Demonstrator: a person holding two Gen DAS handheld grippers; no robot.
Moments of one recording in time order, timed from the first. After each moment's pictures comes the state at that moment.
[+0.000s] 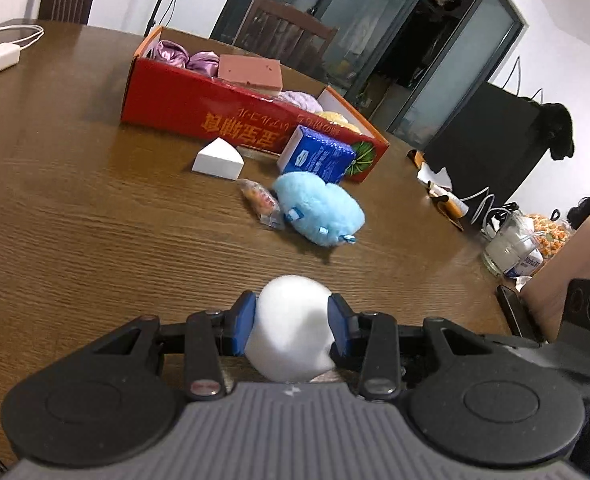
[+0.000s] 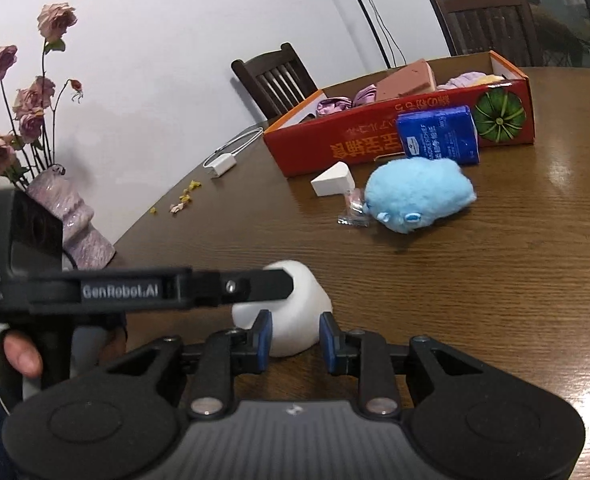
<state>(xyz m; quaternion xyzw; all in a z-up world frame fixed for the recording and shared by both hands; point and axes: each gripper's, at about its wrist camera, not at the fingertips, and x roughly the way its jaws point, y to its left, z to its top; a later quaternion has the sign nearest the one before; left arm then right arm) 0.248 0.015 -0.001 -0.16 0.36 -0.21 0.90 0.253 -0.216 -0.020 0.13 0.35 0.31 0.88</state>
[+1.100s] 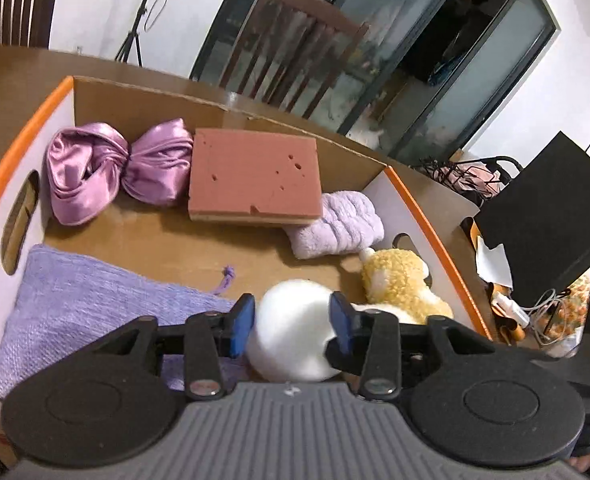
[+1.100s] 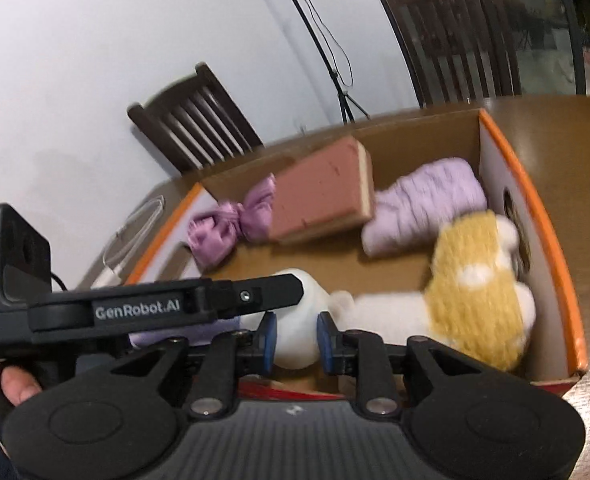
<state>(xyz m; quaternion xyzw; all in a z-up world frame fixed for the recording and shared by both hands) 0.530 -0.011 0.025 -0.17 0.39 -0.20 0.88 0.537 -0.223 0.015 0.15 0.38 0.23 0.88</state>
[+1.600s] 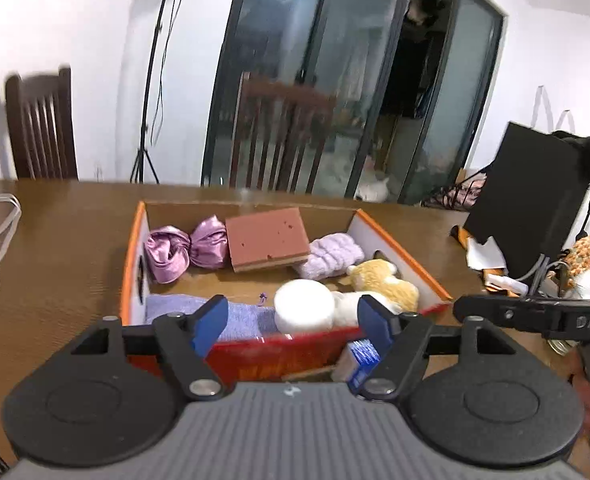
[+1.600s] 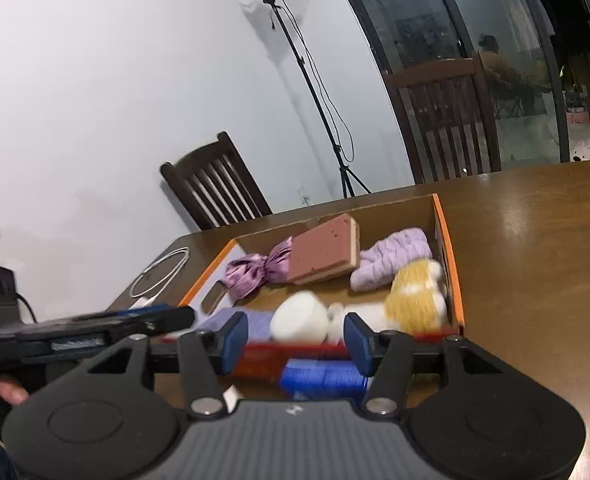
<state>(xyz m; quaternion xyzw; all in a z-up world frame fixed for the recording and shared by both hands) 0.383 0.012 0.100 -0.05 0.26 -0.17 0.95 0.419 -0.270 0.071 0.15 0.27 0.22 0.92</state>
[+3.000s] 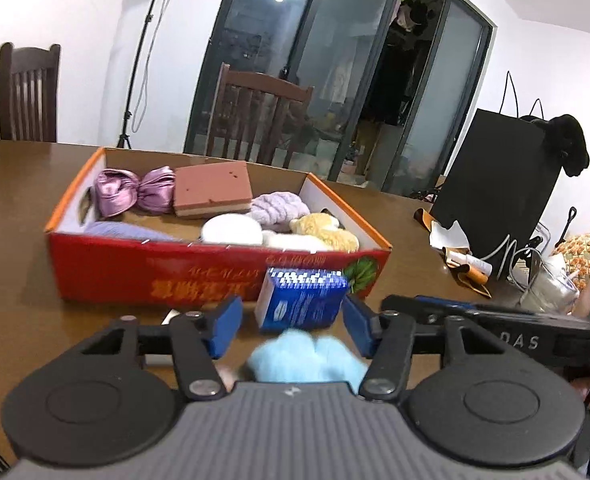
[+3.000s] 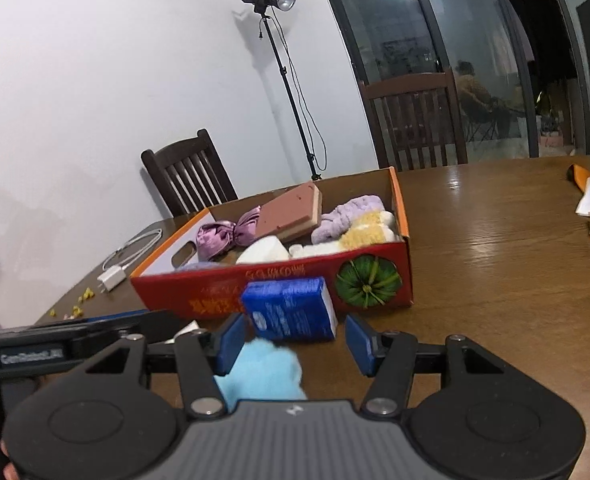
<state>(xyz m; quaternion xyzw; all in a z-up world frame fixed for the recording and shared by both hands) 0.352 -0.041 0.048 -0.08 0.26 -0.20 0.94 0.367 -0.277 0.019 0.13 0.25 0.18 0.94</state>
